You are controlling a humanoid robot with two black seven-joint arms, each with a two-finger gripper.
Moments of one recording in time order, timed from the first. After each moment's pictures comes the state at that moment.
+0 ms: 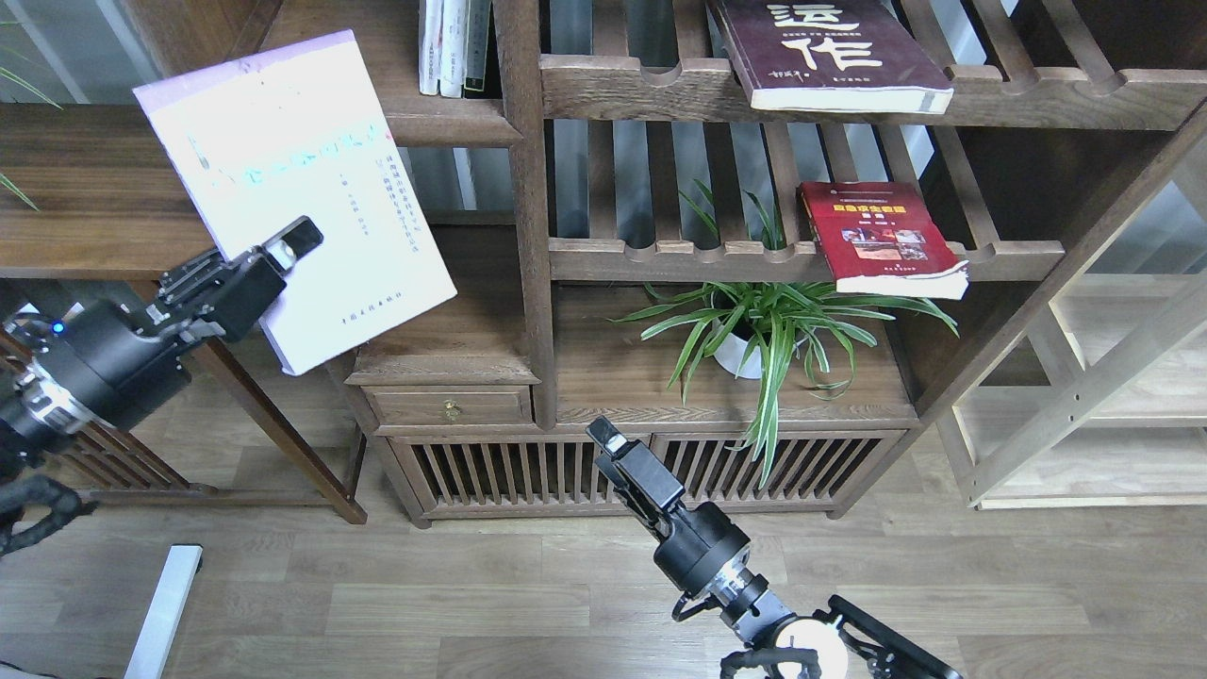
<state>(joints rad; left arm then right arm) -0.10 0.48 -1.44 -1.63 0.29 -0.49 0.24 0.06 0.02 0.78 1.06 0.06 0.58 0.10</state>
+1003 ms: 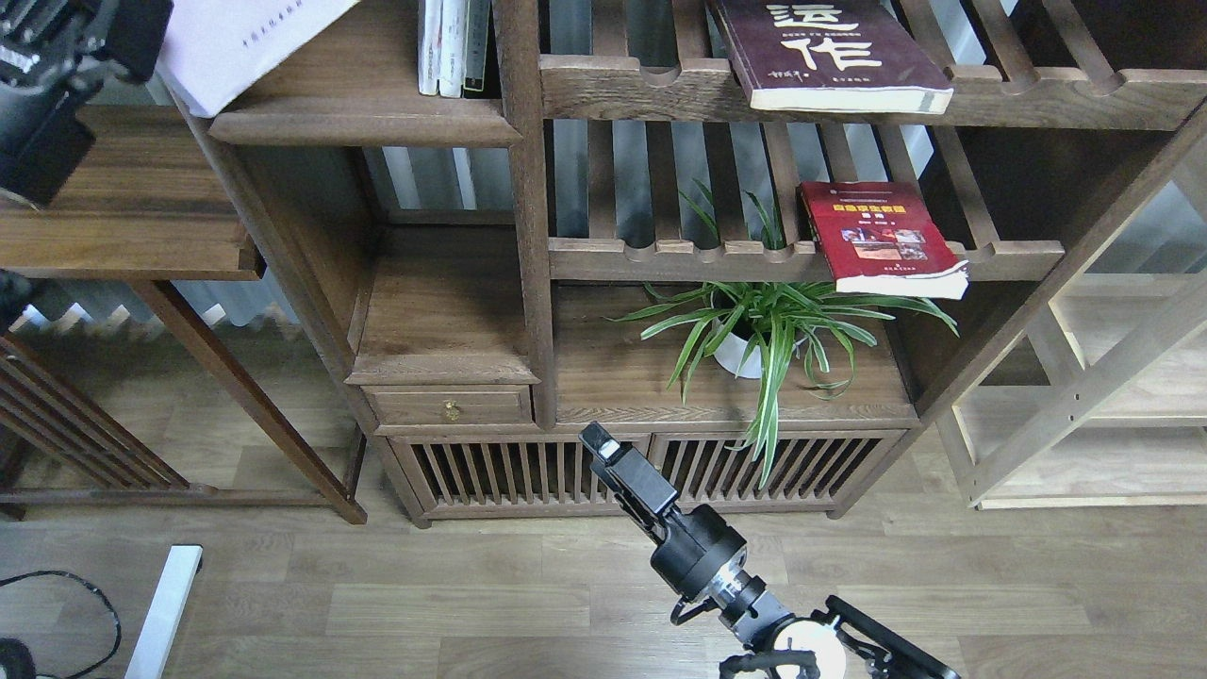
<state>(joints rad) -0.48 0.30 -1.68 -1.57 0.61 -0.39 0.28 0.07 0.02 0.77 1.05 0.04 0.58 0.10</state>
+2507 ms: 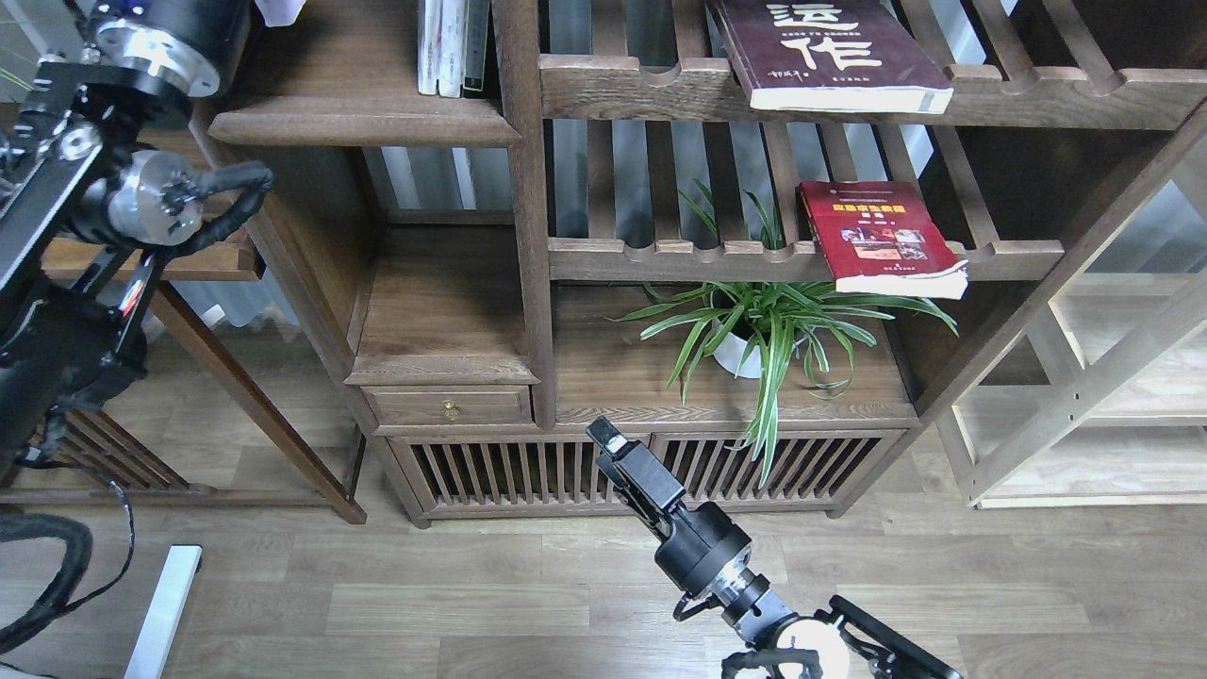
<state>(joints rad) -0.87 0.27 -1.10 -1.19 0.78 0.26 -0.07 0.06 0.01 0.79 1.06 0.05 0.58 0.11</state>
